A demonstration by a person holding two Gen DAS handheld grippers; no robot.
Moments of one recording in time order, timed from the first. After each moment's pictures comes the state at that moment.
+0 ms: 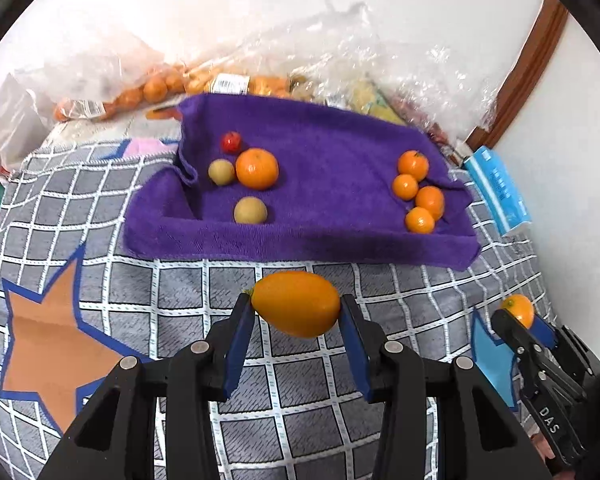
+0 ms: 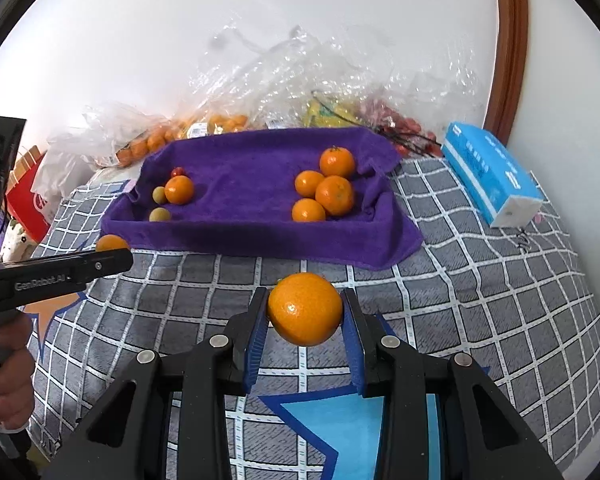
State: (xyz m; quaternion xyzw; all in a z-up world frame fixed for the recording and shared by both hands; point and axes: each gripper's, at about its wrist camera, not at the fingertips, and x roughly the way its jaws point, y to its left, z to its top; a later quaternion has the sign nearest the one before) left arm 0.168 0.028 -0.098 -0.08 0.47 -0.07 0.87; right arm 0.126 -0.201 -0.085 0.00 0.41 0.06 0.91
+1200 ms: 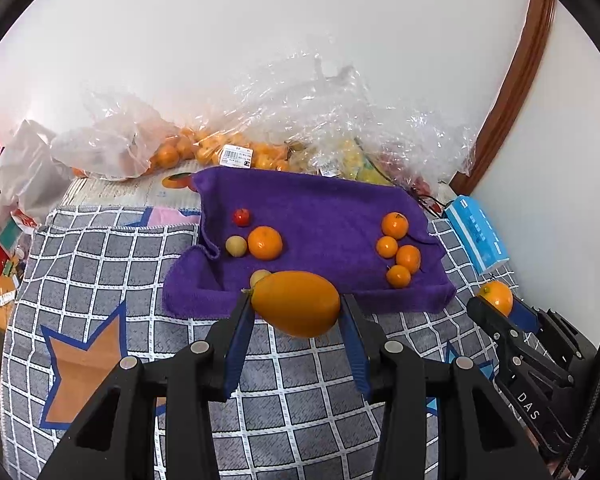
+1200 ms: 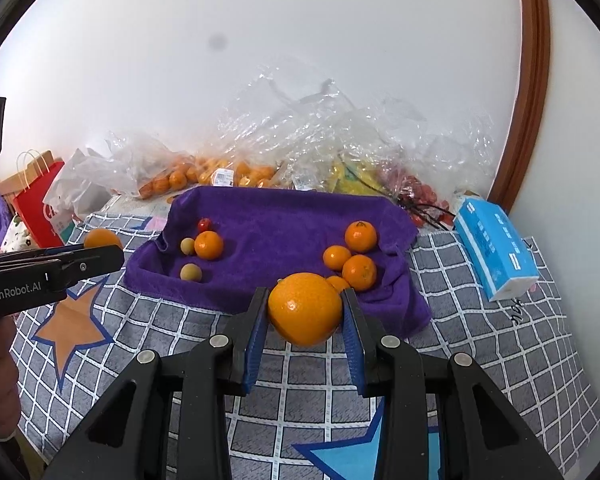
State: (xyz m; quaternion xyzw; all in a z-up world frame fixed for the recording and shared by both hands) left arm 0.161 0.043 -0.039 -0.08 0.41 -0.08 0.91; right arm 0.143 -0.168 -0.035 -0.03 0.36 0.07 0.93
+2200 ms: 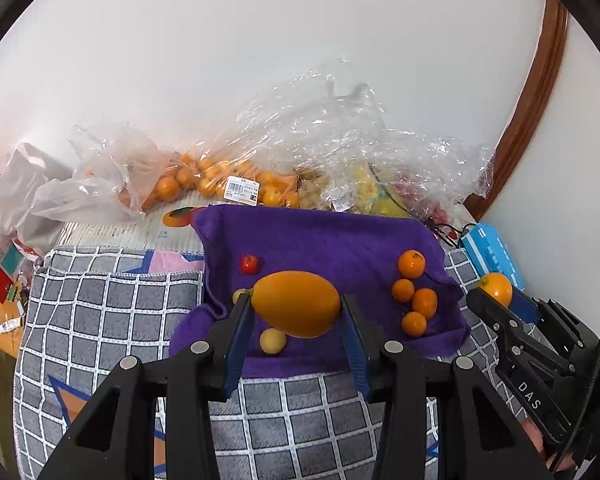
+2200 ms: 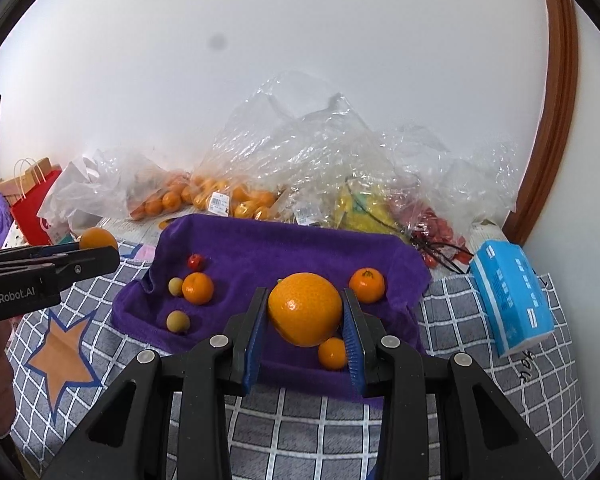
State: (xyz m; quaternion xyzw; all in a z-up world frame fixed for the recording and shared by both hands) left arm 0.216 0.048 -0.026 -0.07 0.40 -0.06 0.91; right arm 0.213 -0.165 -0.024 -0.04 0.34 0.08 0.93
